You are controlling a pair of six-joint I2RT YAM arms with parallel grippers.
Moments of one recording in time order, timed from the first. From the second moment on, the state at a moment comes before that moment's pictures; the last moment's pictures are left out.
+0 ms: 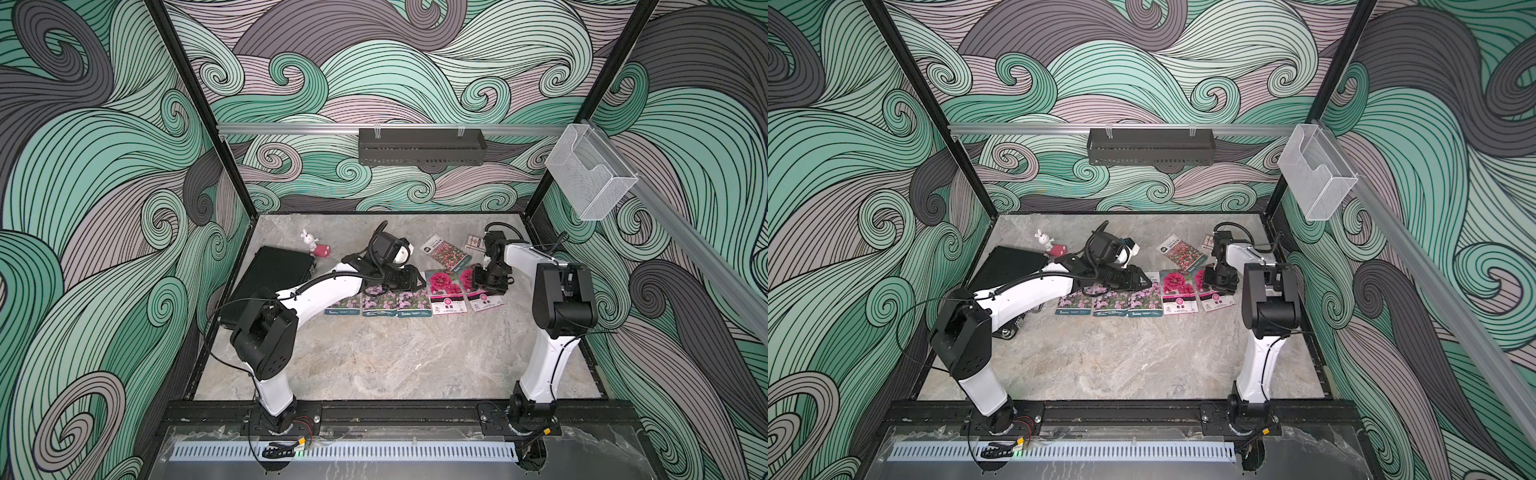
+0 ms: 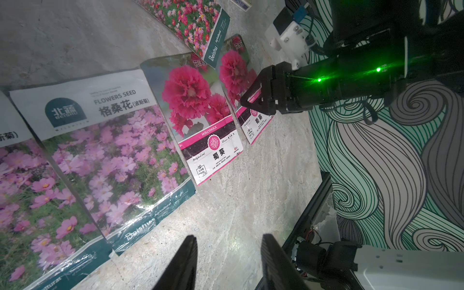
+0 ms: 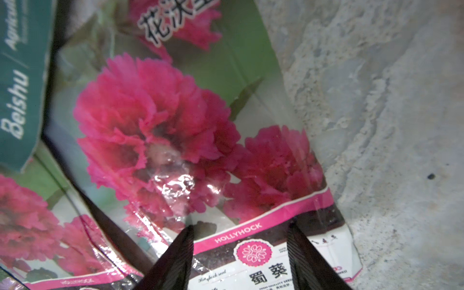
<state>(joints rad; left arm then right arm) -0.70 1.74 1.34 -0.40 0.43 -0.62 0.03 1.98 1.34 -0.86 -0.04 0.23</state>
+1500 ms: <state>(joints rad) -0.70 1.71 1.32 -0.40 0.43 -0.64 -0.10 1.71 1.22 -0.78 -0.21 0.43</state>
